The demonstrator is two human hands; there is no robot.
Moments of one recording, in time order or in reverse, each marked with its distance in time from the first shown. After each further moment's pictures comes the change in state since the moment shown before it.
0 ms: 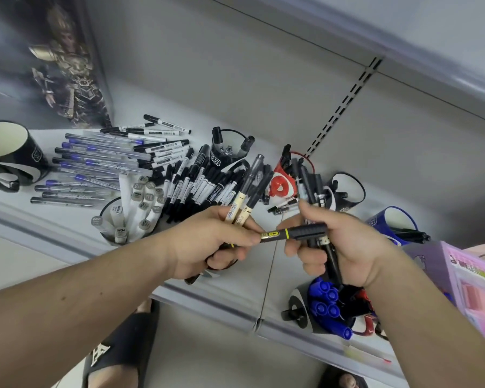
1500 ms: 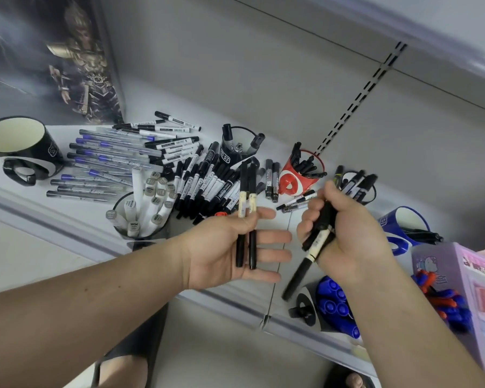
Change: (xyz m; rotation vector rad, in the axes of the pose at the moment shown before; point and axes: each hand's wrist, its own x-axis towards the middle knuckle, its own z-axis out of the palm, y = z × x) left_hand -0.002 -0.011 0.011 -0.446 0.034 -0.207; right_hand 0.007 0.000 0.042 0.609 0.421 -0.282
